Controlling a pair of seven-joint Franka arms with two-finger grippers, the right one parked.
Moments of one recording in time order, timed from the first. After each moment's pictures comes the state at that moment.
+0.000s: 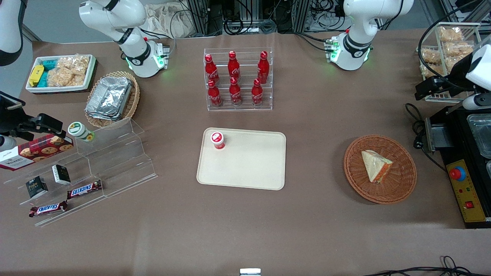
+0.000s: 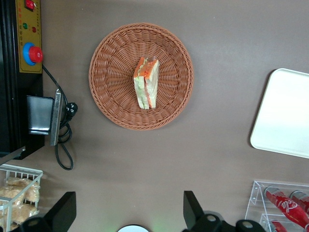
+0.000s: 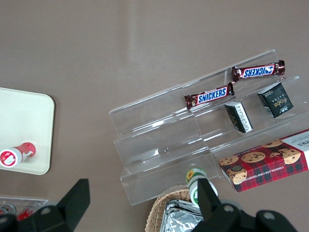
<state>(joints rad) -0.03 -0.12 0.03 -1.71 -0.02 1.57 -0.12</state>
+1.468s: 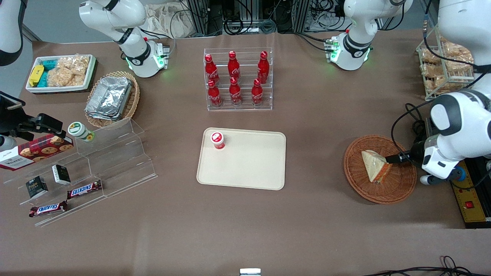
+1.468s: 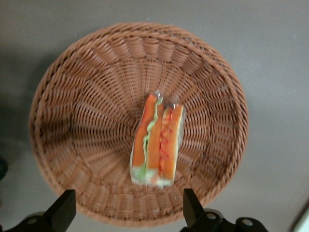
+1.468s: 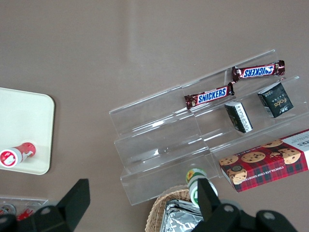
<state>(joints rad) 0.07 0.36 0.02 -1.89 -0.15 2.16 -0.08</state>
